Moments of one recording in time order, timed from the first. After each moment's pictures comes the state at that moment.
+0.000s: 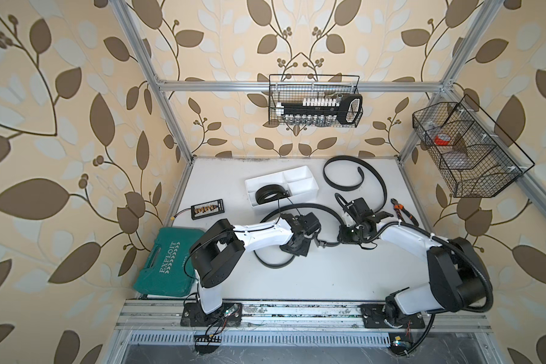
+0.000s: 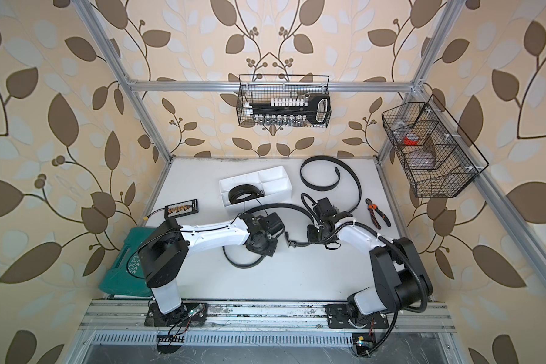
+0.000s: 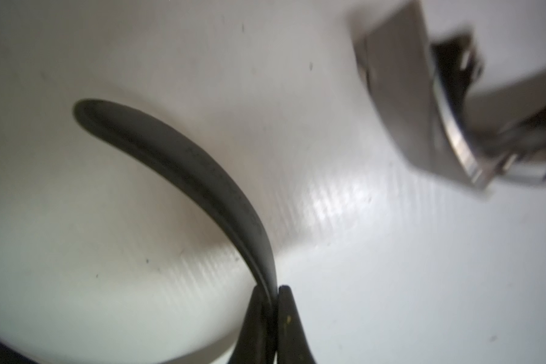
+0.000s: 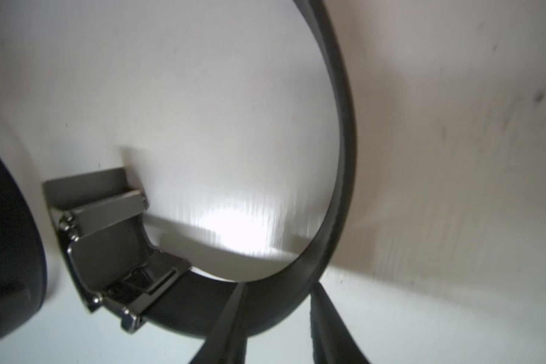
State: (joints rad) left arm -0.91 1.84 1.26 -0.74 -0.01 -0.65; right arm 0.37 1.43 0.76 -0.59 -0.11 0.38
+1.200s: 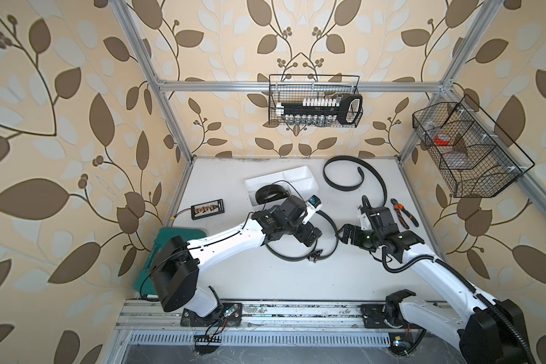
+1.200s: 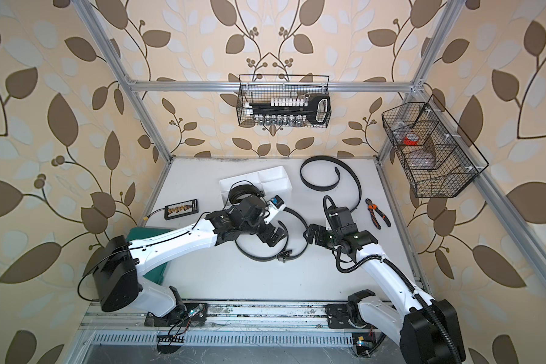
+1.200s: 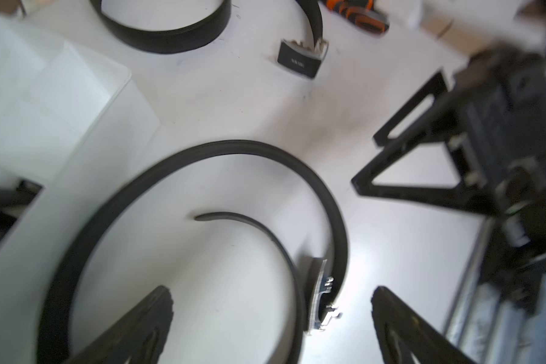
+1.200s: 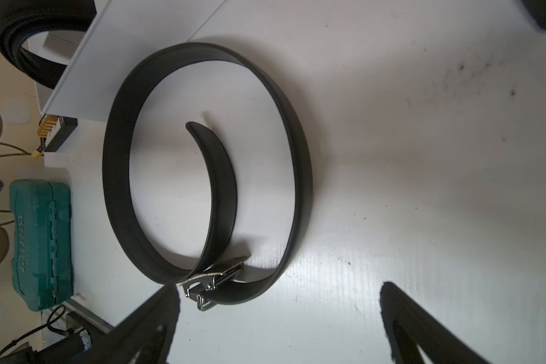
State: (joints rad) left arm -0.86 1.55 1.13 -0.38 0.08 0.11; right arm 0.25 1.05 0.63 -0.55 -0.25 0.56
